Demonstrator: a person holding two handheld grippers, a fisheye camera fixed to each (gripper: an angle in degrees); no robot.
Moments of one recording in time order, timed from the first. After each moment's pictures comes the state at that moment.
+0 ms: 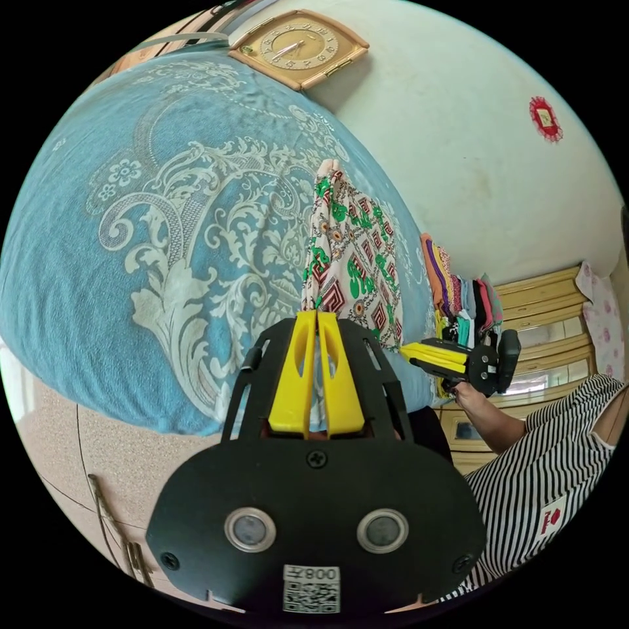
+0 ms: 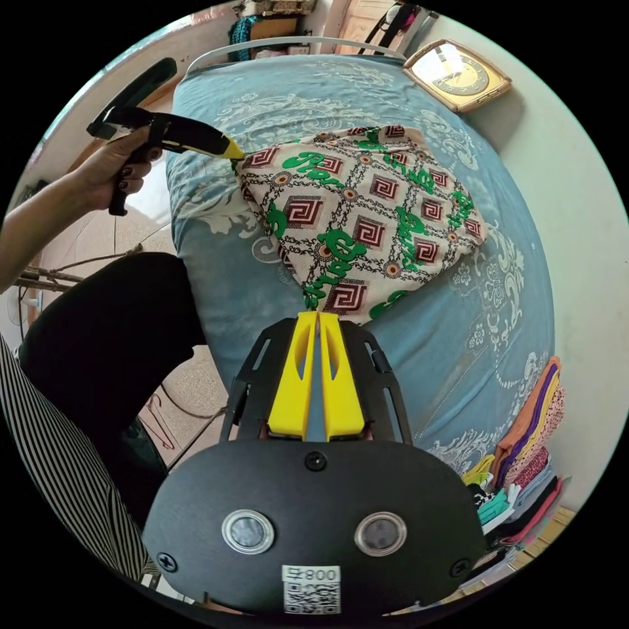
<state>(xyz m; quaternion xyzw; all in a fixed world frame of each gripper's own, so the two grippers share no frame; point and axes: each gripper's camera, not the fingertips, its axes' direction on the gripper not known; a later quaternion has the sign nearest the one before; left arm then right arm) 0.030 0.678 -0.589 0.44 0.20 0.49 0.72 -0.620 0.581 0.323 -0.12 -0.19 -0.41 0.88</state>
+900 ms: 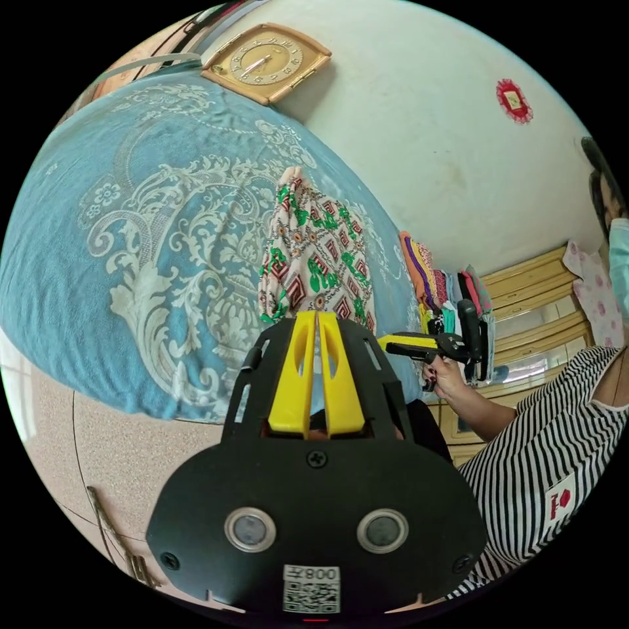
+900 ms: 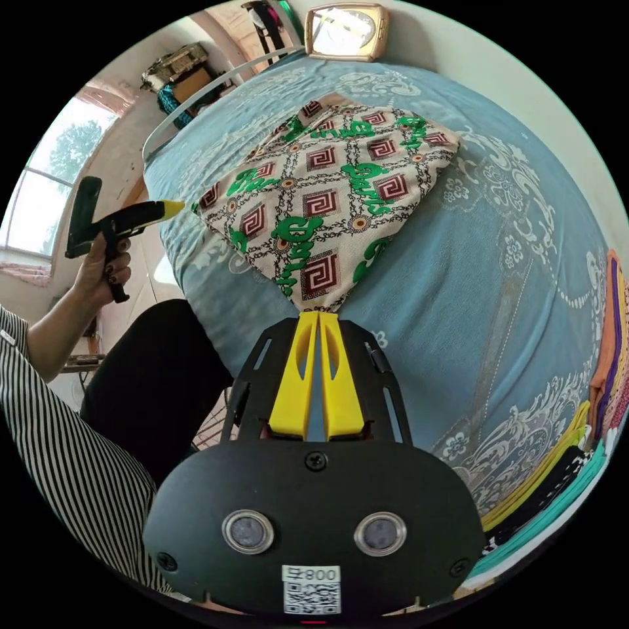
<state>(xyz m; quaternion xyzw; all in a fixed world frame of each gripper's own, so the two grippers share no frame) 0.071 0.662 -0.429 0.46 0.21 0.52 0.69 -0.444 0.525 0.303 -0.19 -0.32 -0.22 0.90</state>
